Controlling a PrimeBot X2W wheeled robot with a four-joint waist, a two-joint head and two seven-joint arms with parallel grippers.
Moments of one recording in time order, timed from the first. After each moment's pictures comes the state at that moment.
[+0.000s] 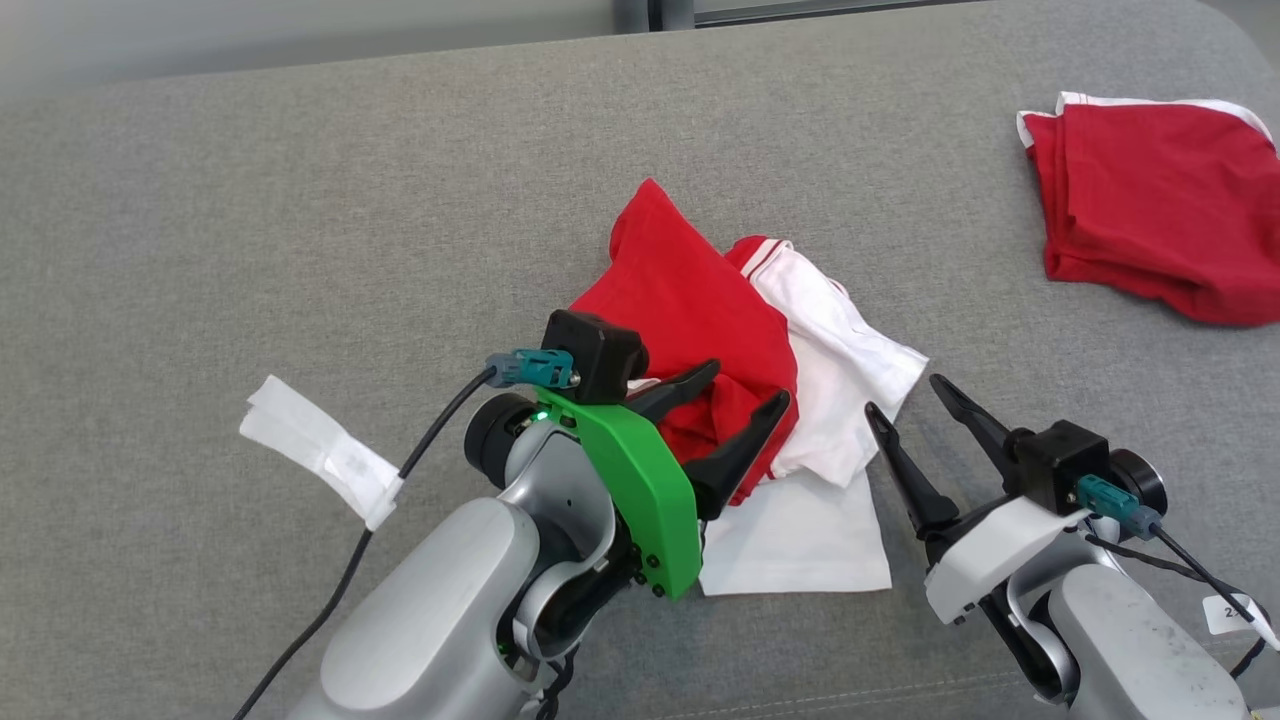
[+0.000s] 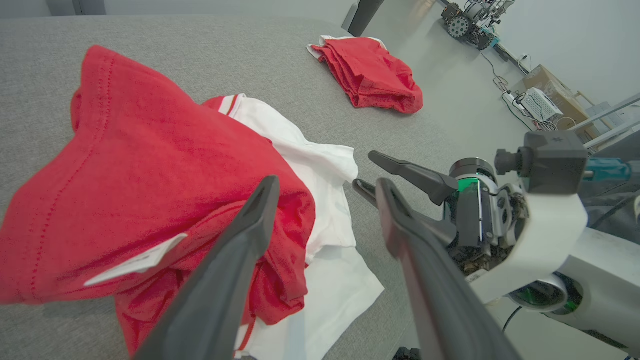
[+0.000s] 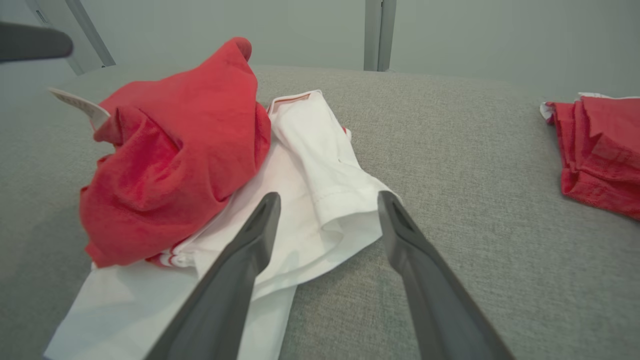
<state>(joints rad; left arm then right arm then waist) -0.47 0.05 -0.75 0.06 -0.80 0.00 0.31 -0.17 -0.25 0.45 0.29 0.29 0.05 -0.25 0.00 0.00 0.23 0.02</state>
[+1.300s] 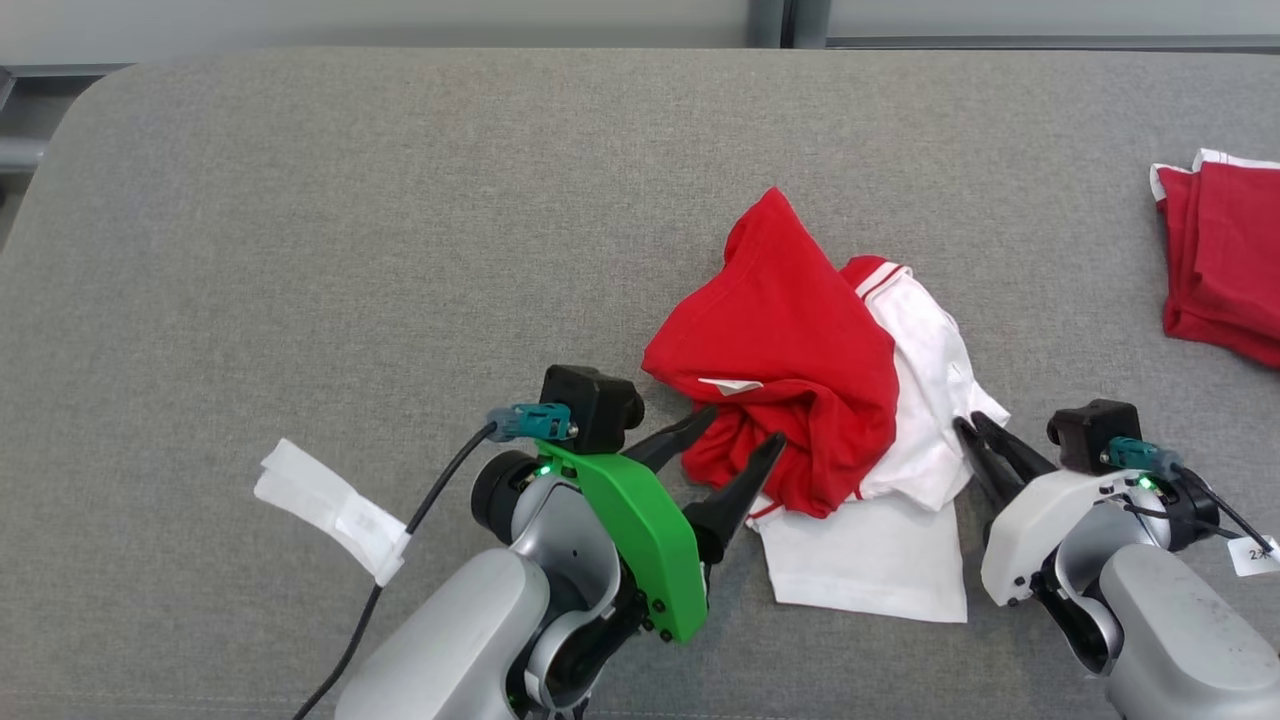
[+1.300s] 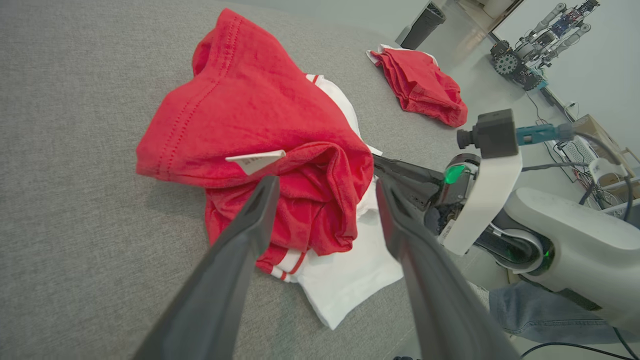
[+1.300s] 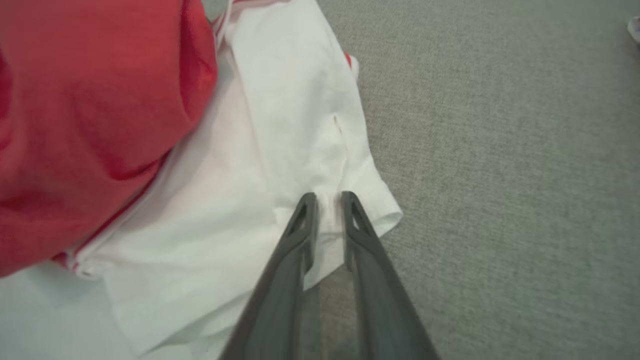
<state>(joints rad) -0.40 0.05 -0.77 0.06 -0.82 0.05 0.25 -0.26 -0.28 0.41 0.54 0.35 0.08 -0.11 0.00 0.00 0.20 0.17</state>
